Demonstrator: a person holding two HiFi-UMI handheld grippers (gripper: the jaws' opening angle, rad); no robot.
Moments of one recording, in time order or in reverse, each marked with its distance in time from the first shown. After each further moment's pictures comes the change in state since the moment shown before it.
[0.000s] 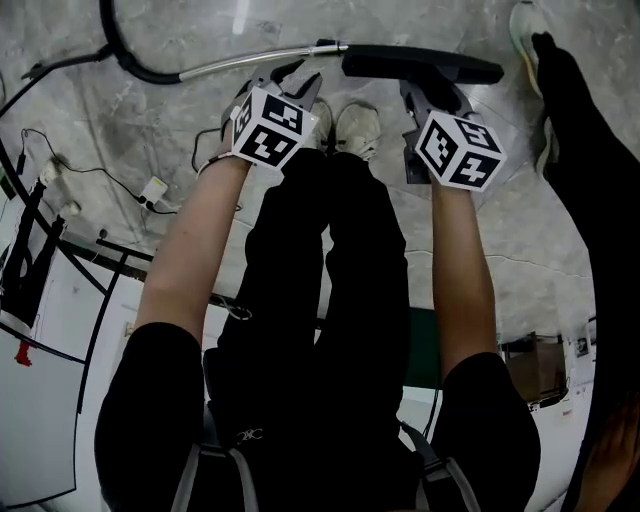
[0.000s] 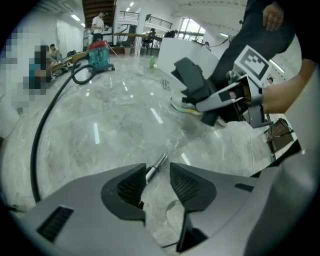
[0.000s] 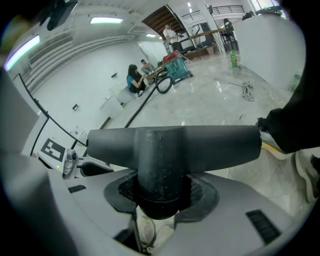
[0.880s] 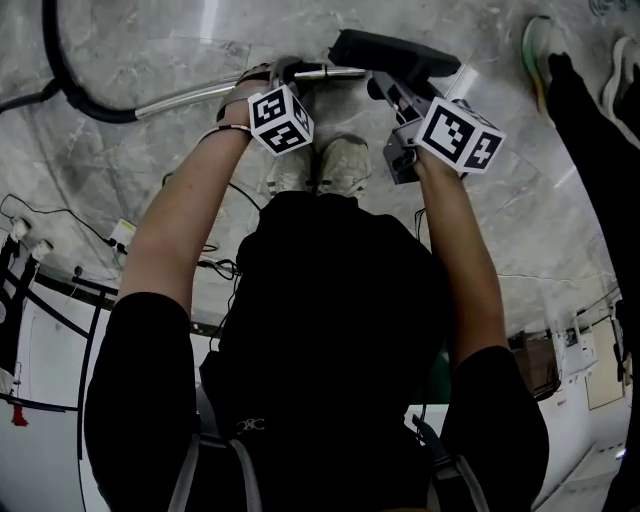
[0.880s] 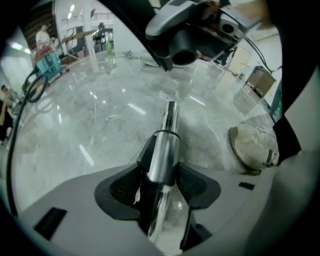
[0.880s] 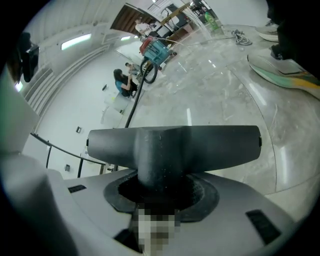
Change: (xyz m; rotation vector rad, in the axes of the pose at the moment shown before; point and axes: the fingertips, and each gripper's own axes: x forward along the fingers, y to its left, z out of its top) left arm 0.207 0.036 -0.090 0.452 0.121 -0.051; right arm 0.134 -0.034 -0.033 0.262 0.054 0.190
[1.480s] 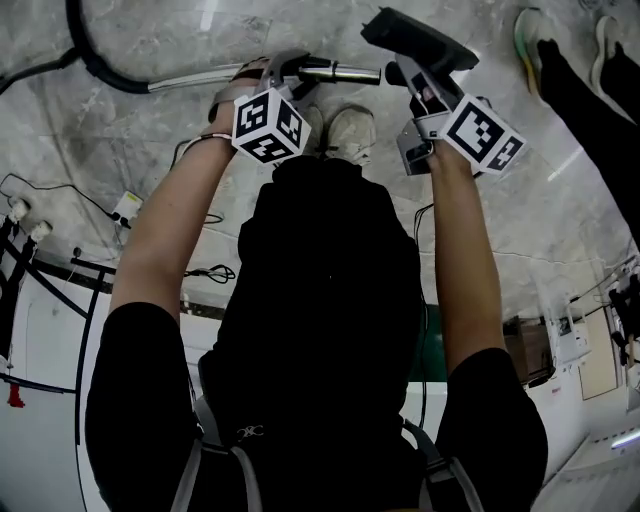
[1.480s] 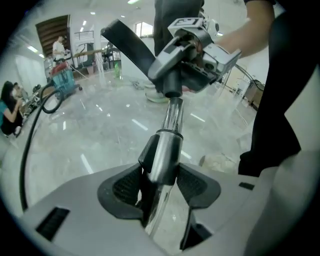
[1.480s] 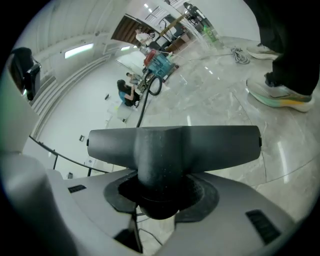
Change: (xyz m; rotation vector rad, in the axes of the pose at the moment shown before) left arm -0.160 -0.022 0.045 -0.005 -0.205 0.025; right arm -0.086 0.085 0.023 0.046 -0.108 0.011
